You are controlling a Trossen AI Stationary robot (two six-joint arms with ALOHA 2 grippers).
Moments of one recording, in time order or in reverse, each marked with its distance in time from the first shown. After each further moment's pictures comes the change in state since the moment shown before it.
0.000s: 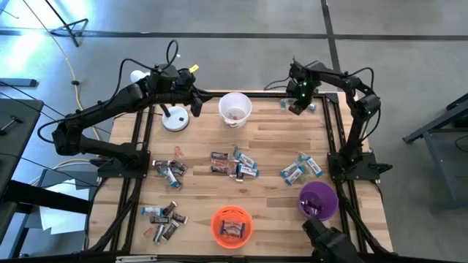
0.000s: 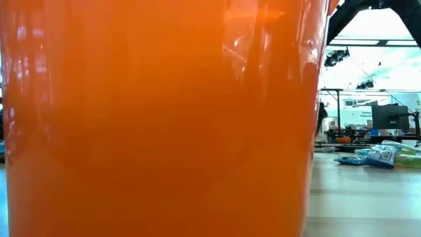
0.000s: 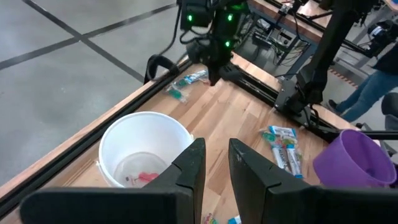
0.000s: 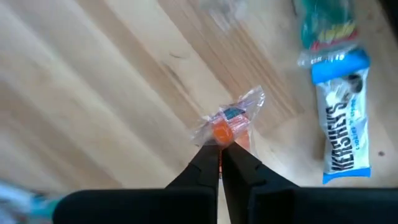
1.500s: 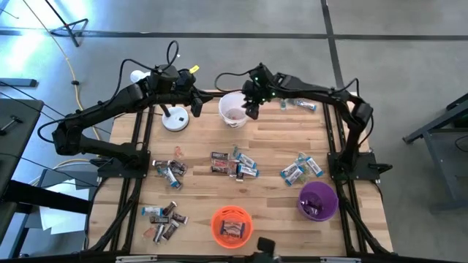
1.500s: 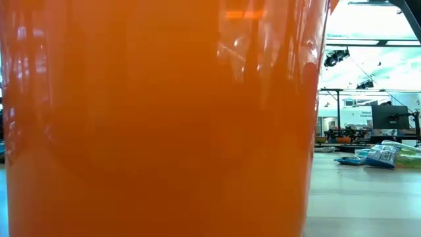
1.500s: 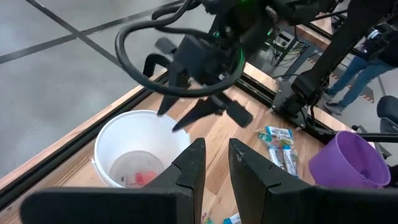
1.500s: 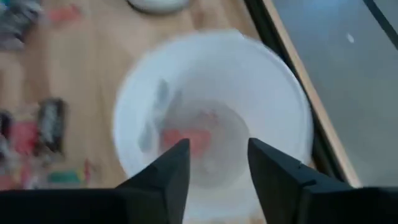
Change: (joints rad) left arm -0.003 0.000 0.000 0.000 0.000 -0.021; right arm 0.460 -0.033 0.156 0.621 -0.050 0.117
